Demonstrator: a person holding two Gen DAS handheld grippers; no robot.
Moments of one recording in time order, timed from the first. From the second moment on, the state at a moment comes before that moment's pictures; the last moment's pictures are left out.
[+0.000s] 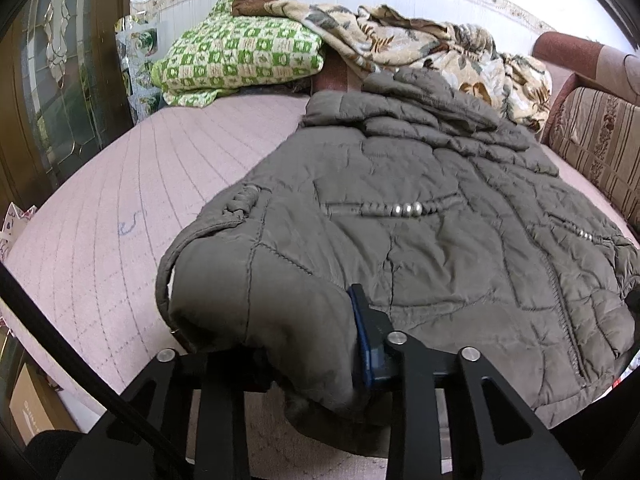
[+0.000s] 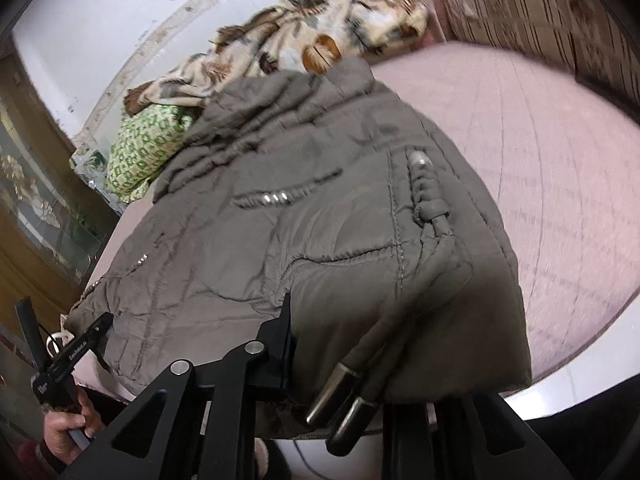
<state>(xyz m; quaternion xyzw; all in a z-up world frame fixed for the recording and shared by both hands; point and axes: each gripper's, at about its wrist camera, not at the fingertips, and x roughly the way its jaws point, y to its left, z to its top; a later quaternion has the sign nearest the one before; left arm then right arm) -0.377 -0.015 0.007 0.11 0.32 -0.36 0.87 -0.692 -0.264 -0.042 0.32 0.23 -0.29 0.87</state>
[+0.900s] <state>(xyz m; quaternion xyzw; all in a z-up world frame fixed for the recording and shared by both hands) -0.396 -0.005 0.062 0.10 0.24 -0.39 0.88 -0.704 -0.243 0.036 0.23 0.18 -0.29 0.91</state>
